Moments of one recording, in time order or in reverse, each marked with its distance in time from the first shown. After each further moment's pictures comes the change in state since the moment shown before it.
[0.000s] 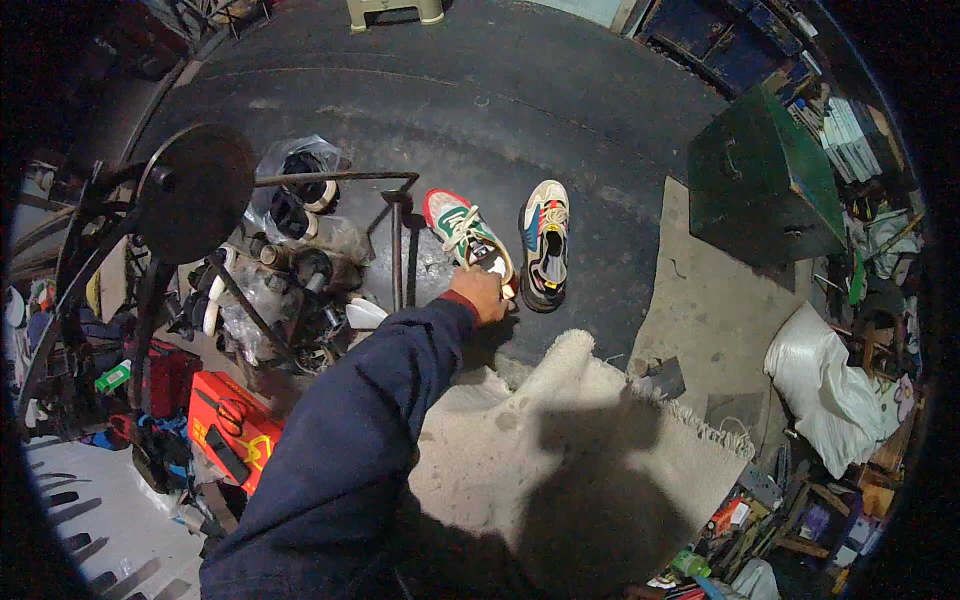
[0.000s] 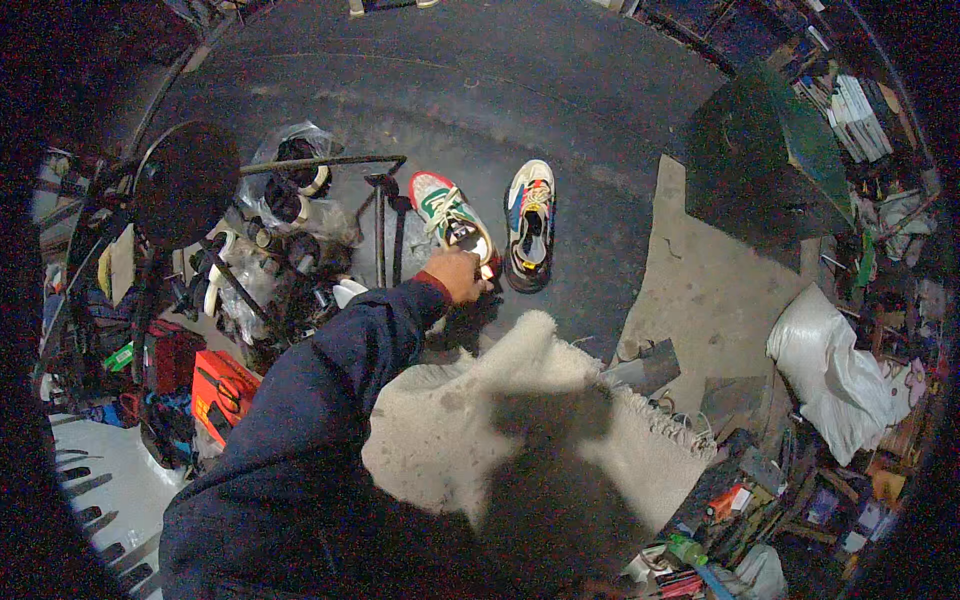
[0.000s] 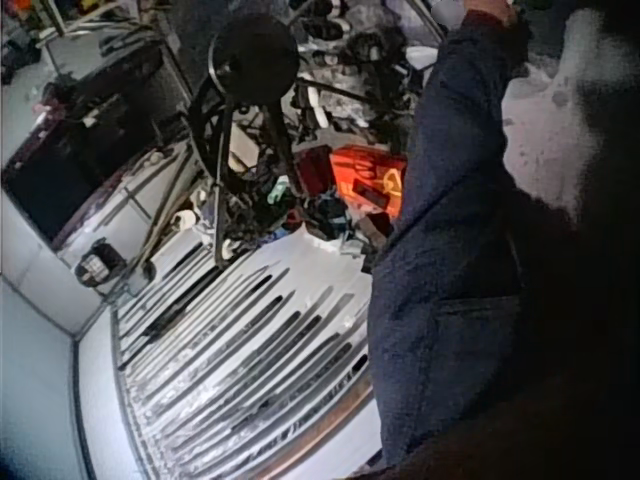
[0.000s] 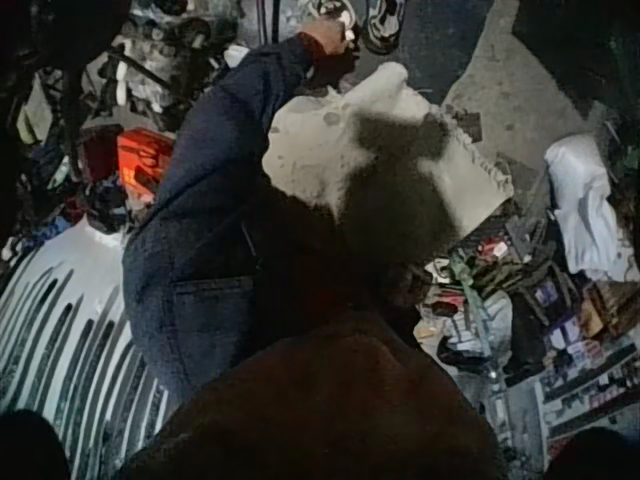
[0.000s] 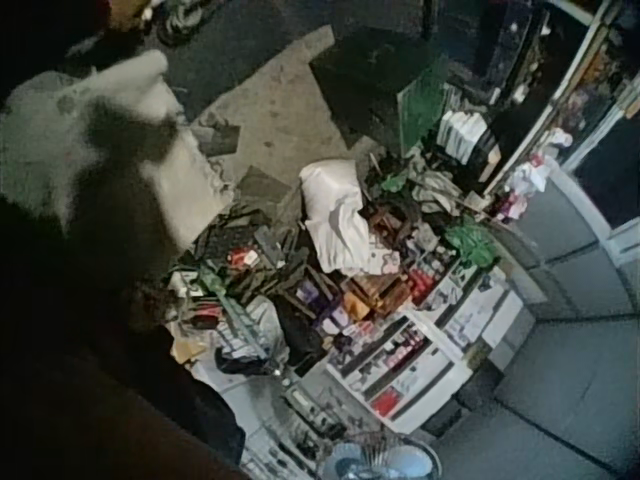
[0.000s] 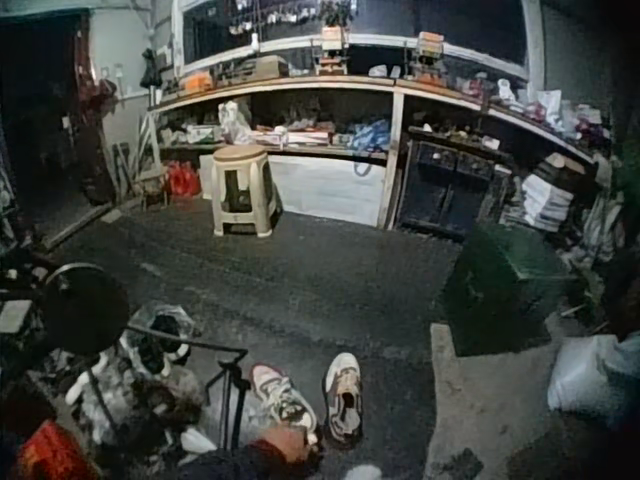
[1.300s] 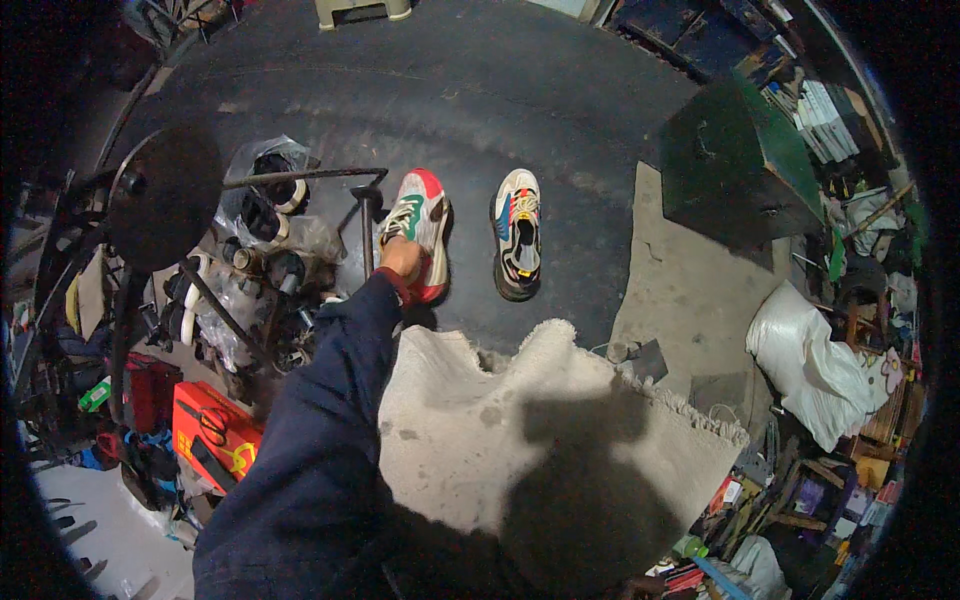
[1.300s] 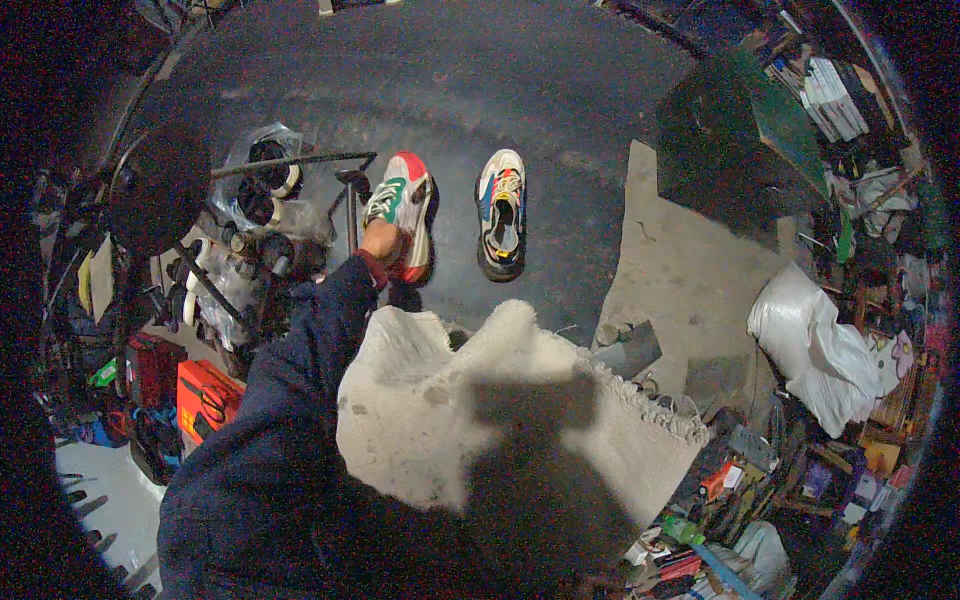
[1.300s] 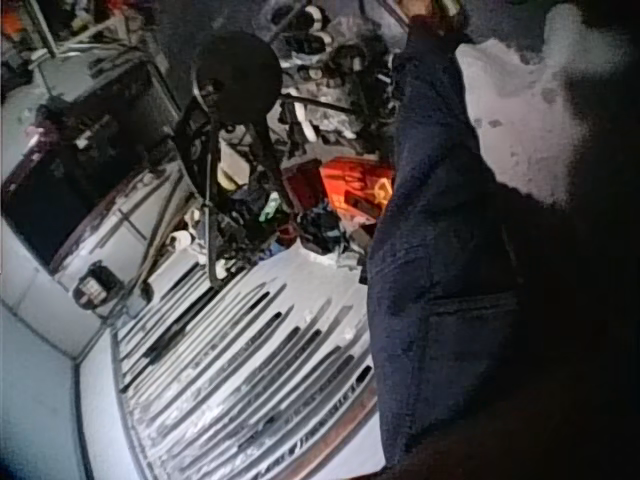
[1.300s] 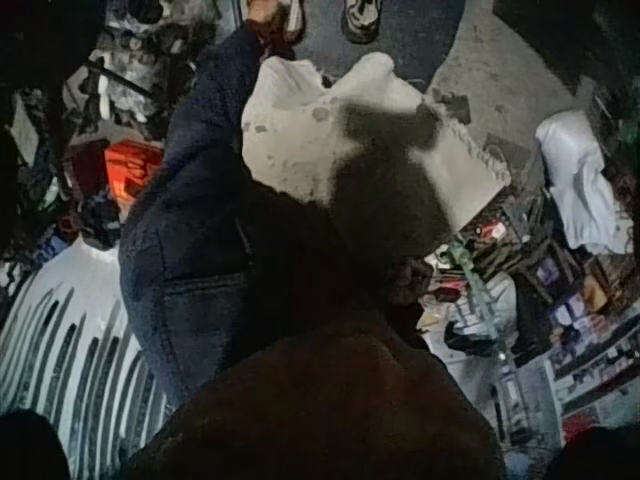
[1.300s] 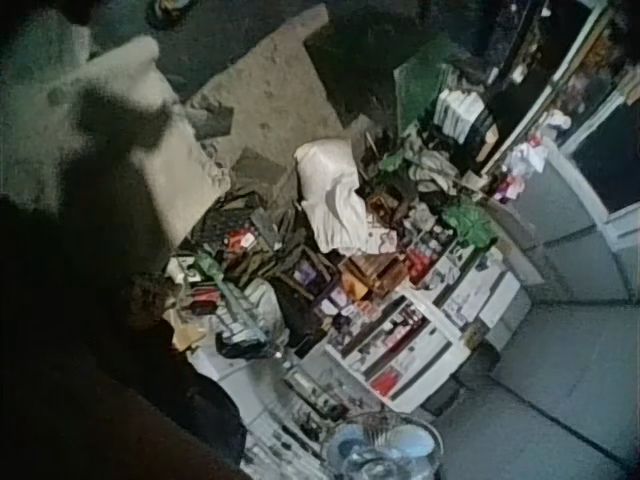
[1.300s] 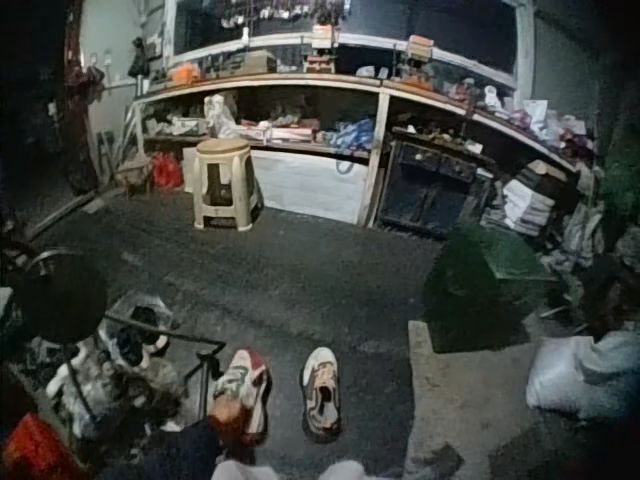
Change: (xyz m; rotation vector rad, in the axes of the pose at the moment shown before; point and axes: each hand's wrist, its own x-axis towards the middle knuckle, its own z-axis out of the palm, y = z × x) left_hand 0.034 -0.107 0.034 -1.142 0.267 -0.509; right_hand -0.007 -0.057 0.012 -0.203 -0.049 -0.104
